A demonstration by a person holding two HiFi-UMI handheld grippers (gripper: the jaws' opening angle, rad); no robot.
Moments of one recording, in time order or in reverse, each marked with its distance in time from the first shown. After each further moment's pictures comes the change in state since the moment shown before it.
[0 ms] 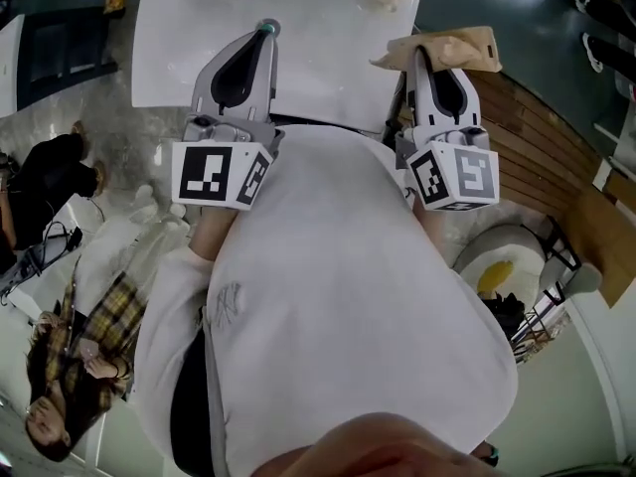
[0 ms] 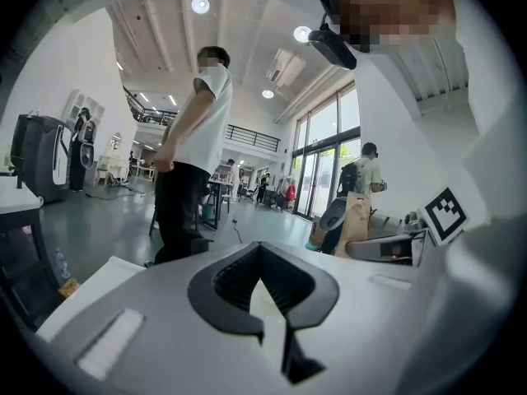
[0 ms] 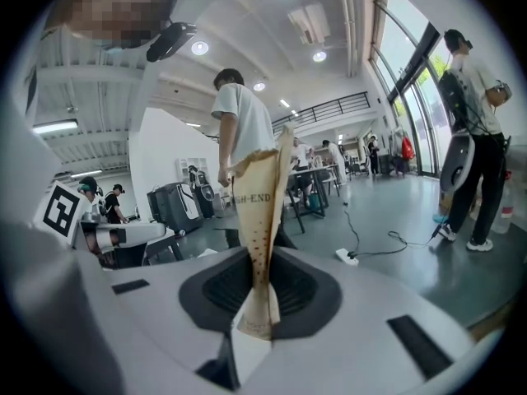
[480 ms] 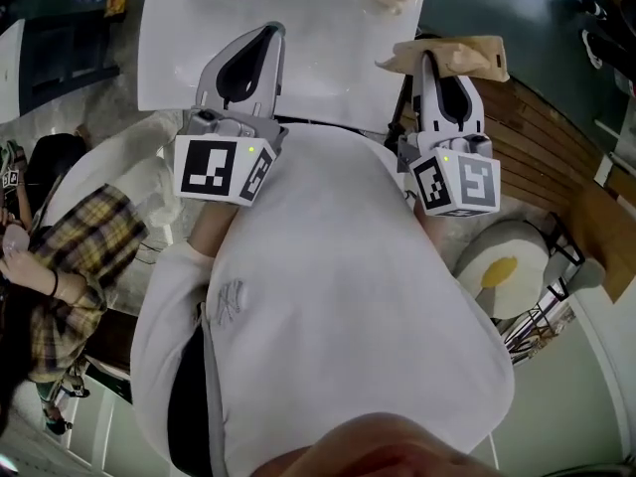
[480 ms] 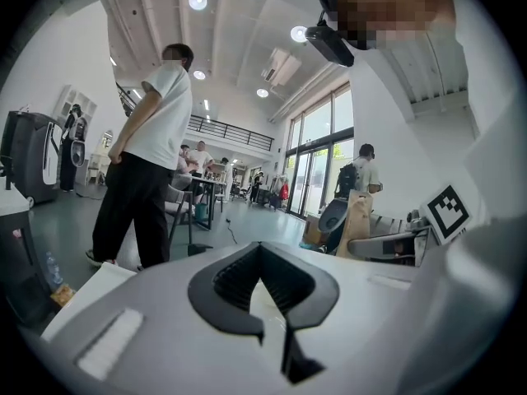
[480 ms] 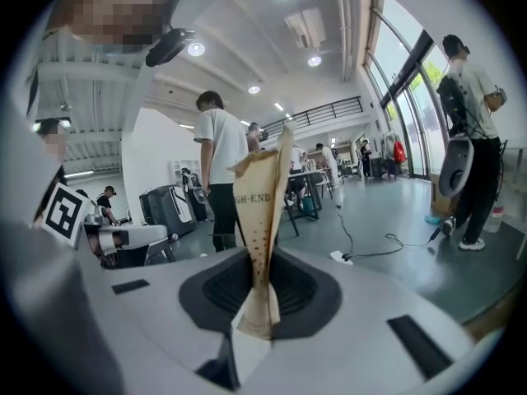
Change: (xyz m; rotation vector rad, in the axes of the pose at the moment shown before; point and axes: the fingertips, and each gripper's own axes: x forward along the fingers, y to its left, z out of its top) left arm 0.010 0.009 0.010 0.009 0.015 -0.051; right arm 0.001 0.005 0.011 0.019 -0.016 -0.052
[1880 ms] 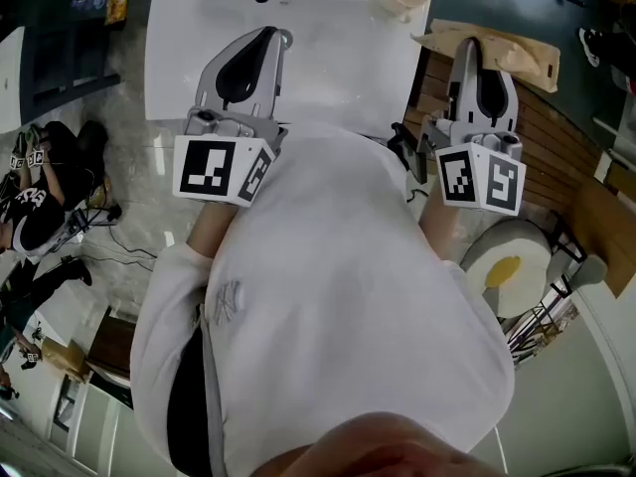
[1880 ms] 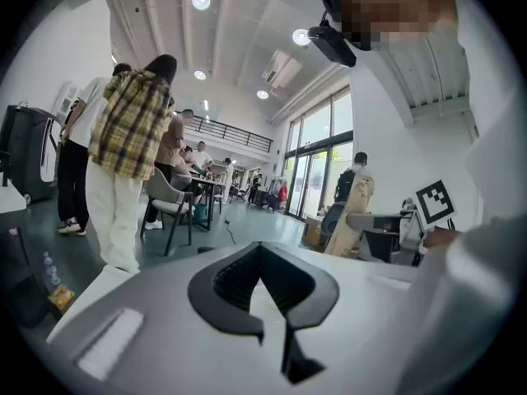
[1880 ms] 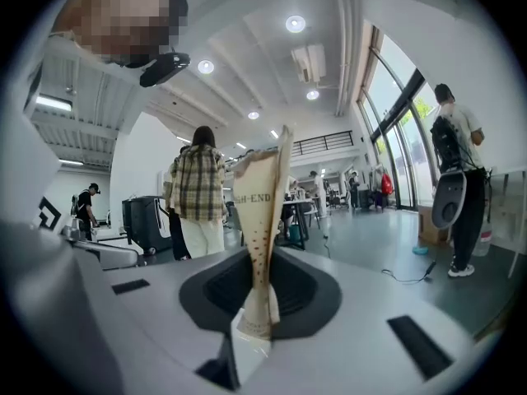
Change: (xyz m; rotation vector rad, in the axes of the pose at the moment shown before) left arm -0.005 0.027 0.003 -0.011 -0.011 -0.020; right arm 0.009 -0.013 0.055 -0.087 -0.184 -0.107
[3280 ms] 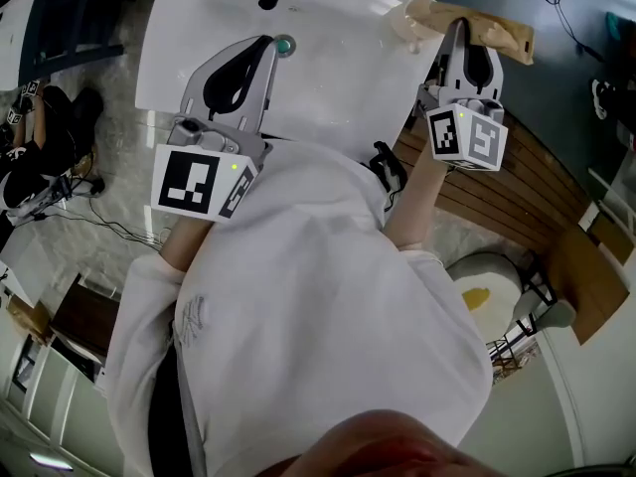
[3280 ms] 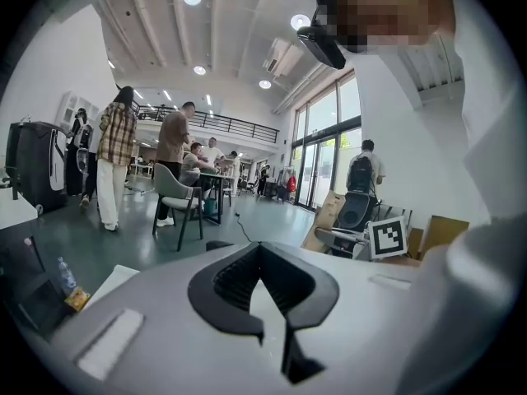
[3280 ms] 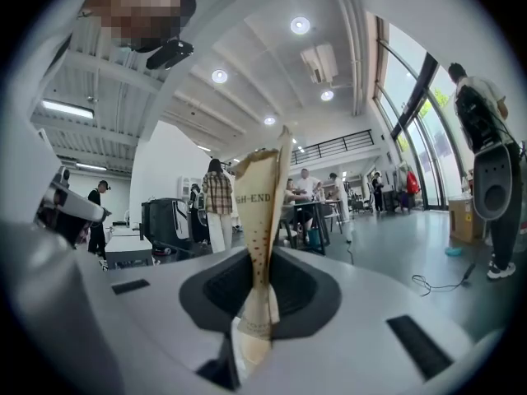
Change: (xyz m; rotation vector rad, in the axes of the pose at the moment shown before) left arm 0.020 0.008 -0.002 0.039 0.062 0.072; right arm 0.106 -0.035 -0.063 -0.017 -0.070 0.151
